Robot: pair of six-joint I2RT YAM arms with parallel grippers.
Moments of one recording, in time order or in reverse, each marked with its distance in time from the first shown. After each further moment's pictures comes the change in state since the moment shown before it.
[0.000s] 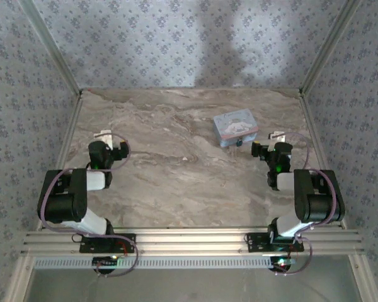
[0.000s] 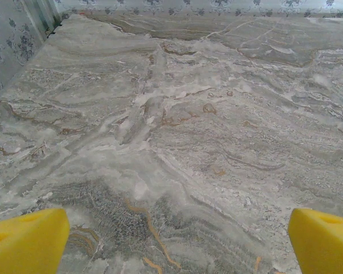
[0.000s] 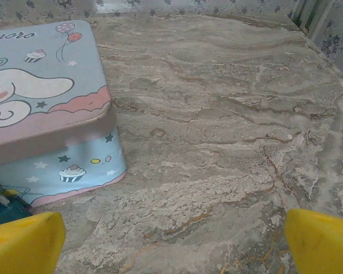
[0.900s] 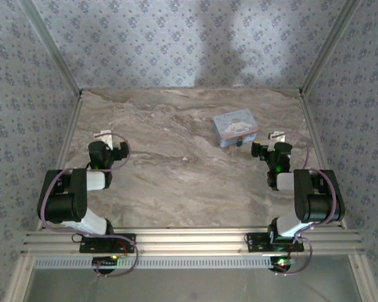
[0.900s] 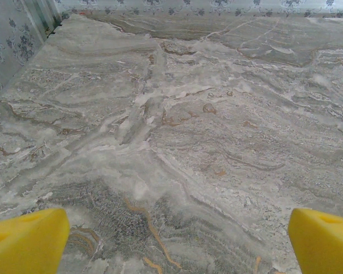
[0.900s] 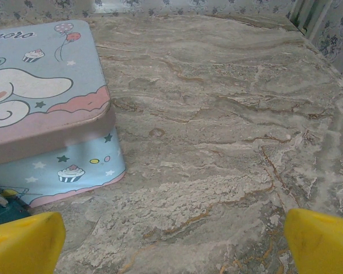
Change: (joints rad) left arm 0.000 0.000 0.000 0.000 0.000 0.000; right arm 0.005 0.000 0.000 0.000 0.011 0.000
